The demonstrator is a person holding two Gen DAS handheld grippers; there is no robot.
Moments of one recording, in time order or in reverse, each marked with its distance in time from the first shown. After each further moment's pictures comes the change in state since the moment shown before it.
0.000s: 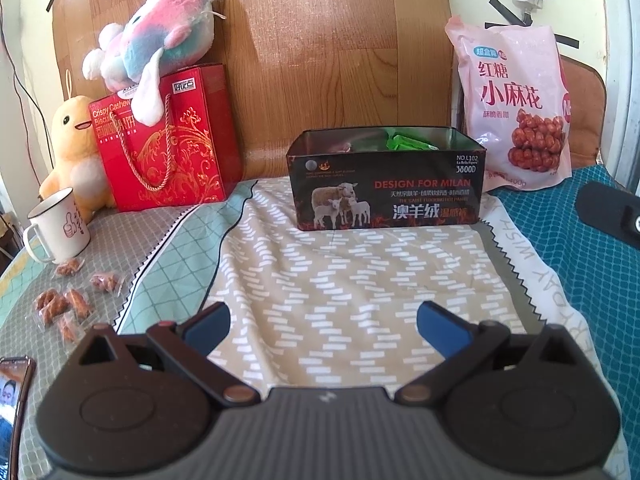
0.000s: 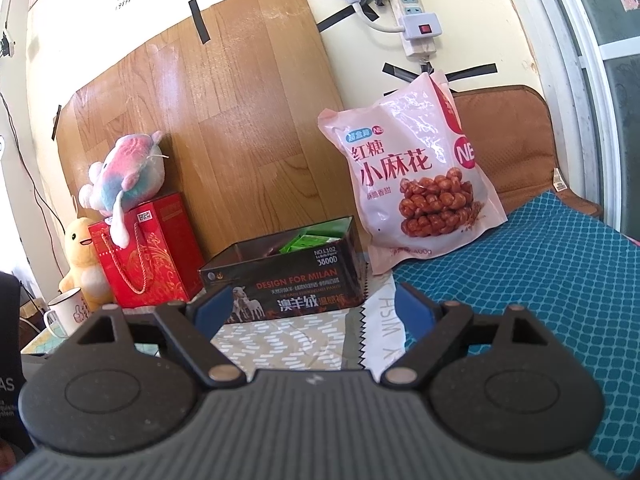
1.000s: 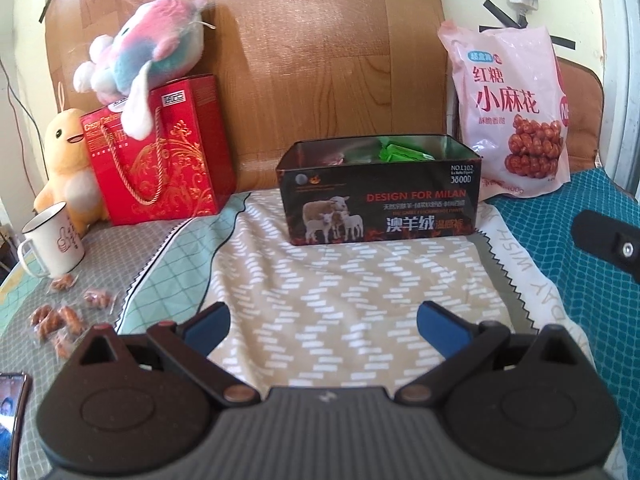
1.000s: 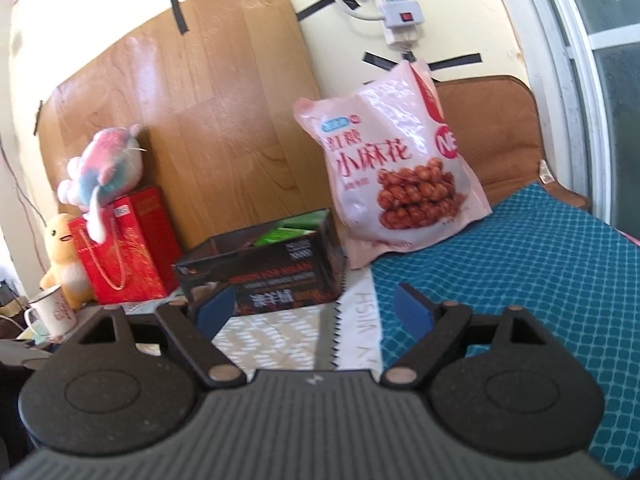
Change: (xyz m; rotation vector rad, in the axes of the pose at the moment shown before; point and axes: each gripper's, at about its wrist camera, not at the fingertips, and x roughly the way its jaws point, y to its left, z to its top) left arm 0.003 -0.007 0.009 0.015 -0.024 0.003; right arm 0.011 -0.010 0.000 0.004 0.020 -0.033
